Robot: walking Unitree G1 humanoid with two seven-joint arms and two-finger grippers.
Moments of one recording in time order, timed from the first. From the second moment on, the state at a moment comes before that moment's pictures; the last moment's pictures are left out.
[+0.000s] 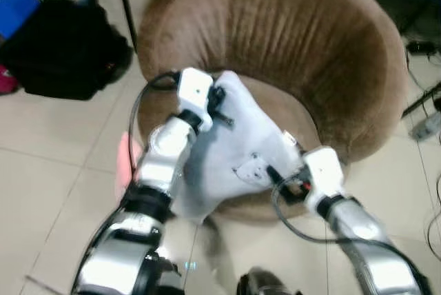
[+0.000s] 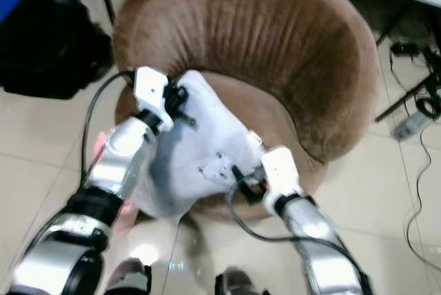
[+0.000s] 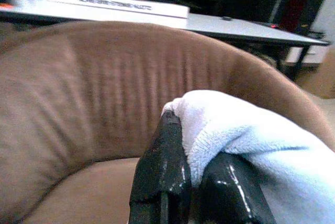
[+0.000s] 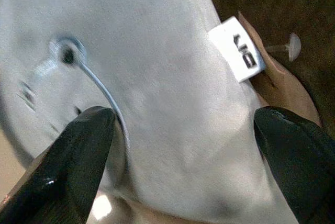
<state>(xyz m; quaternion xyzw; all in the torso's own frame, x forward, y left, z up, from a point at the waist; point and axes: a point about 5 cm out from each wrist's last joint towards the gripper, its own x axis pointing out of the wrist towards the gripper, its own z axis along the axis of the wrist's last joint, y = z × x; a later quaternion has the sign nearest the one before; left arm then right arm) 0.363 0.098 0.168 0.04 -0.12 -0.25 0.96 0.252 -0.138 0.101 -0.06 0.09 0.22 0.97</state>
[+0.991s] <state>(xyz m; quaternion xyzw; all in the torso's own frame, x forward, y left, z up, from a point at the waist) 0.371 0.130 0.159 0.09 -0.08 -0.20 0.97 0.254 -0.154 0.107 -0.09 0.13 0.29 0.94</state>
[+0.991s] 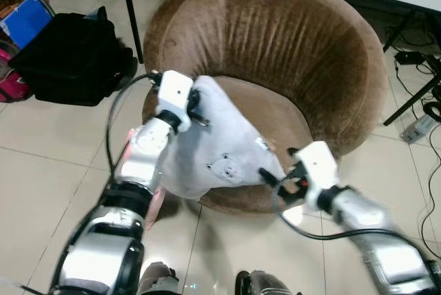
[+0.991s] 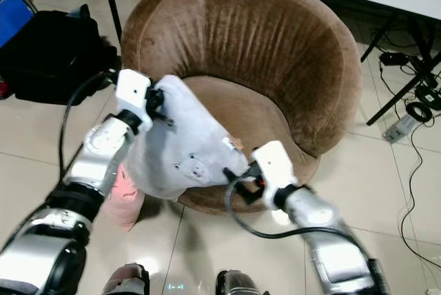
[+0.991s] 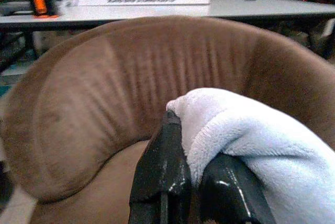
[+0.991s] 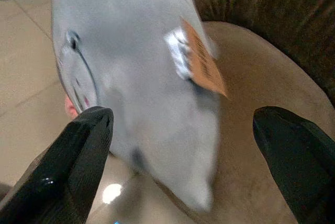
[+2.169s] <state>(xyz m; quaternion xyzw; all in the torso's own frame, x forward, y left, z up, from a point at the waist) 0.394 0.149 0.183 0.14 -0.09 -0.15 0.98 0.237 -0.147 0.101 -0.03 0.17 0.32 0.93</state>
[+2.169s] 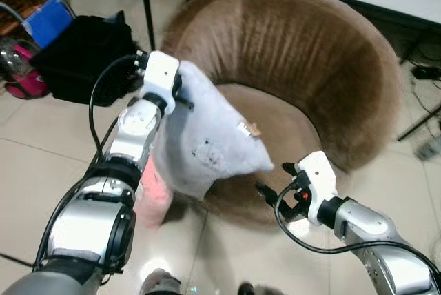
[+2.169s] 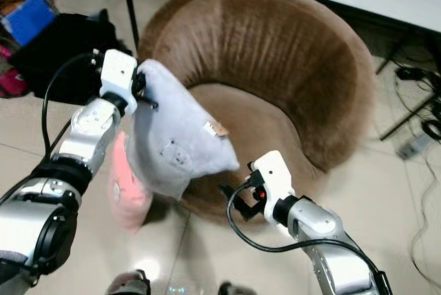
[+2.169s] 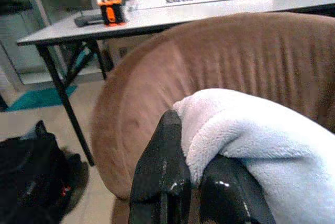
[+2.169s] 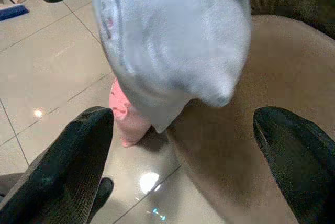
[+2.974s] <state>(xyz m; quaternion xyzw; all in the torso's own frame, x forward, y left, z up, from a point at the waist) 0.392 0.107 0.175 0.21 -0.08 -0.20 0.95 0.236 -0.131 0.083 -0.03 0.18 0.34 0.92</state>
